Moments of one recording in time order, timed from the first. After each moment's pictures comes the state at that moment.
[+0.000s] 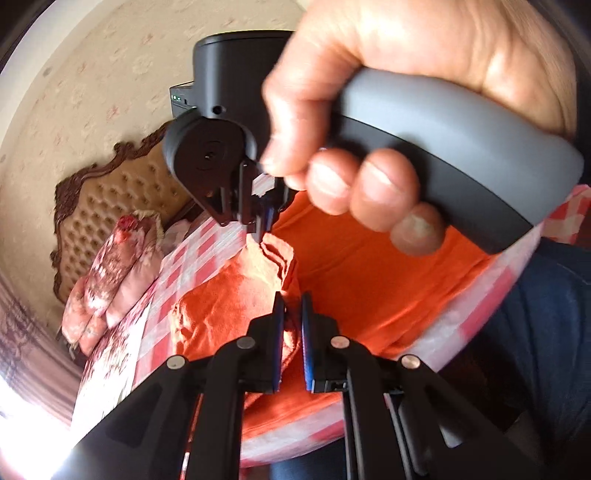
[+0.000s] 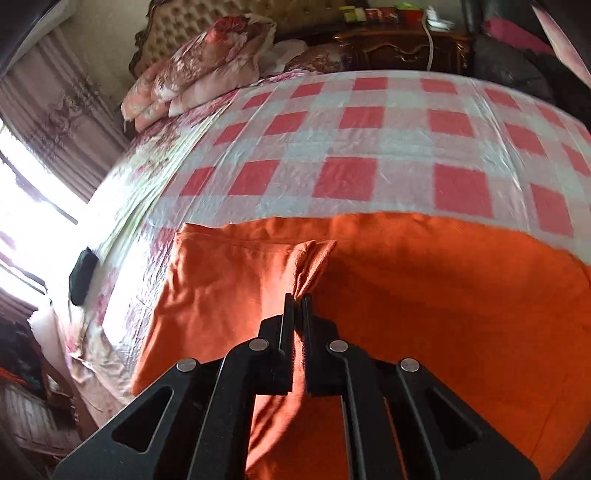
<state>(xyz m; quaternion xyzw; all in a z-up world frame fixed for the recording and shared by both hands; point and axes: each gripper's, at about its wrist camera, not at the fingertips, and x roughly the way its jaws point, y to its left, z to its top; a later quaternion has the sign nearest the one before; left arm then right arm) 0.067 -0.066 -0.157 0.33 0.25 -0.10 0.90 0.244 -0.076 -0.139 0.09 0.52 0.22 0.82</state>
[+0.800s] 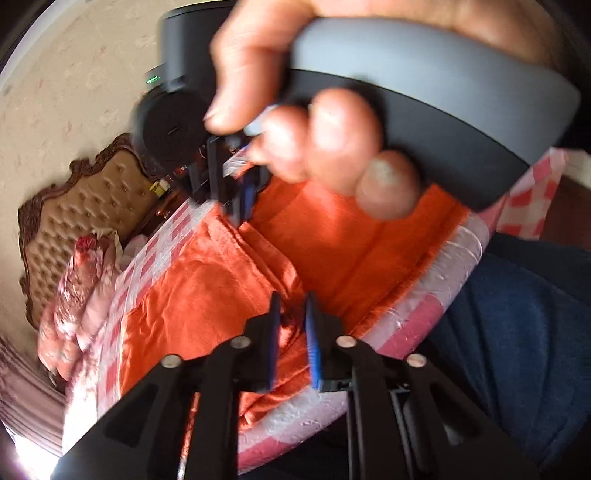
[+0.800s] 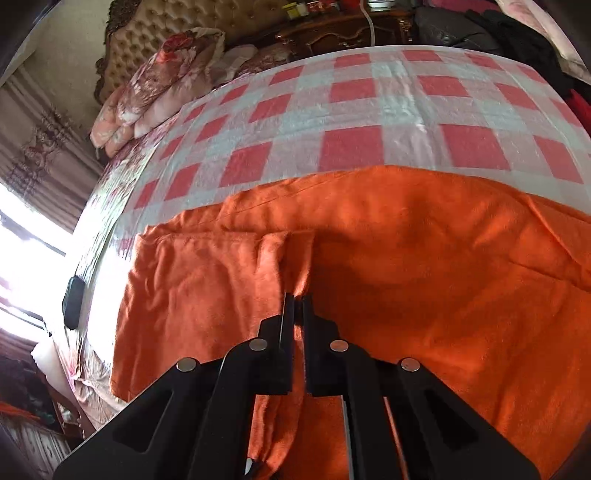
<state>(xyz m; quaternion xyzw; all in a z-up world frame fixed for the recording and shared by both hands) 0.082 -0.110 -0.183 0.33 0.27 -0.17 0.89 0.238 -0.155 -0.160 0.13 0.53 0.16 0.82</state>
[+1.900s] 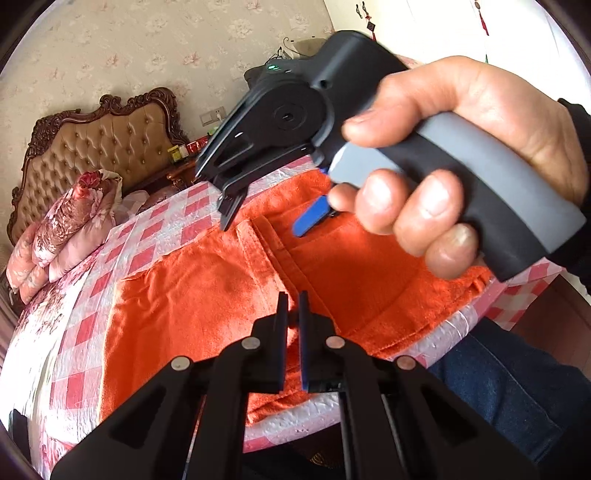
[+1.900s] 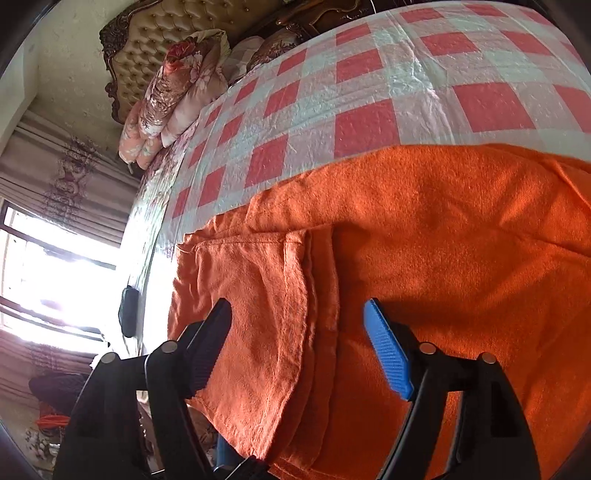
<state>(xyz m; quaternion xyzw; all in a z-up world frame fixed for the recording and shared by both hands) 0.085 -0.093 -0.148 0.19 0.29 -0.15 0.93 0.246 -0.174 -0.165 0.22 0.56 0.22 0.77</state>
